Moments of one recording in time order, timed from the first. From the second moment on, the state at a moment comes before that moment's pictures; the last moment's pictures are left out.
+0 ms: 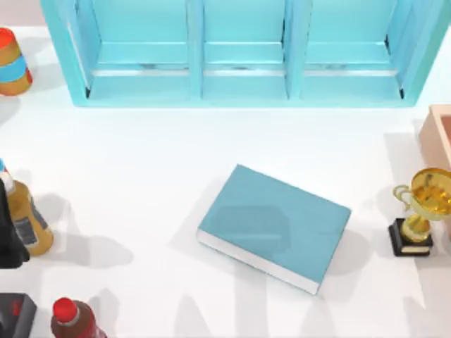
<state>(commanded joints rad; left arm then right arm) 0.00 0.02 0.01 -0.01 -0.01 -0.02 0.00 0.00 0.00 0.00 0.00 0.00</state>
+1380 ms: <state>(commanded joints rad) 0.00 0.00 0.00 0.00 0.00 0.00 -0.16 1.01 0.85 -0.70 0.00 -0.15</state>
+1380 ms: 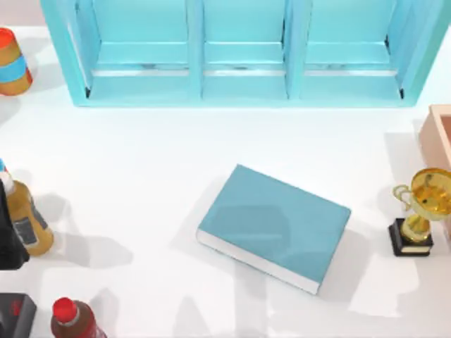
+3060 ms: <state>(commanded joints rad) 0.00 0.00 0.00 0.00 0.00 0.00 -0.29 1.91 1.32 -0.95 0.00 -0.27</state>
